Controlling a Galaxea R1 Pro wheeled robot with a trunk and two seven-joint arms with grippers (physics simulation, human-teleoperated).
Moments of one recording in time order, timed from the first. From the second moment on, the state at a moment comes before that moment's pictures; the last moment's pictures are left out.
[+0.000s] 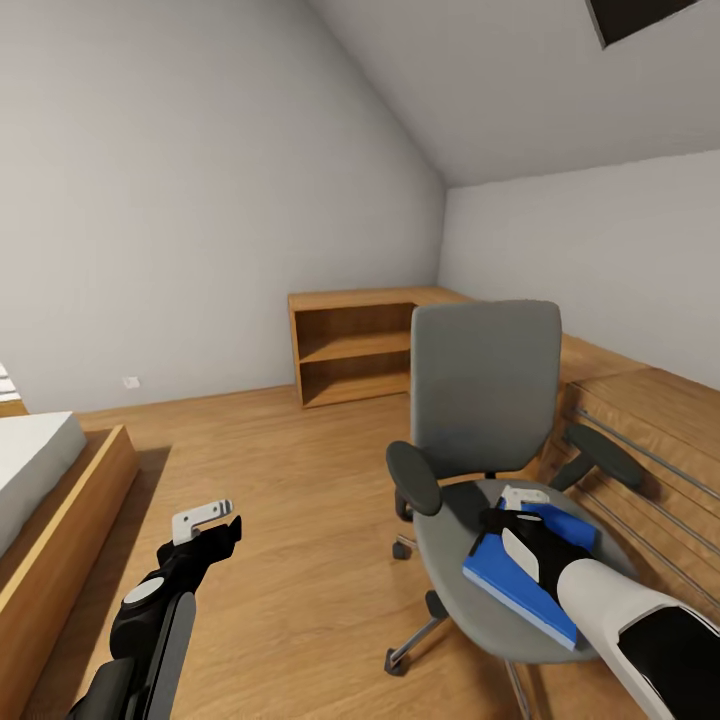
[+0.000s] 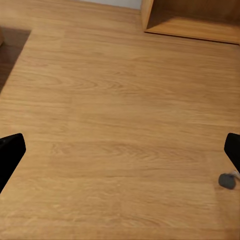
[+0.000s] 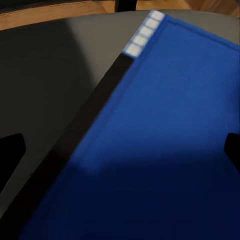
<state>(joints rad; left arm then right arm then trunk) -0.20 -0.15 0.15 -1.61 0.05 0.60 0.17 -0.90 -0.13 0.49 -0.20 -0.55 0.13 -0.23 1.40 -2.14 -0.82</state>
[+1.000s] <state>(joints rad) -0.20 -0.14 0.15 -1.61 0.05 0.60 0.17 -0.90 -0.12 0.50 -0.21 -0.53 0.13 -0.23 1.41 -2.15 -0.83</state>
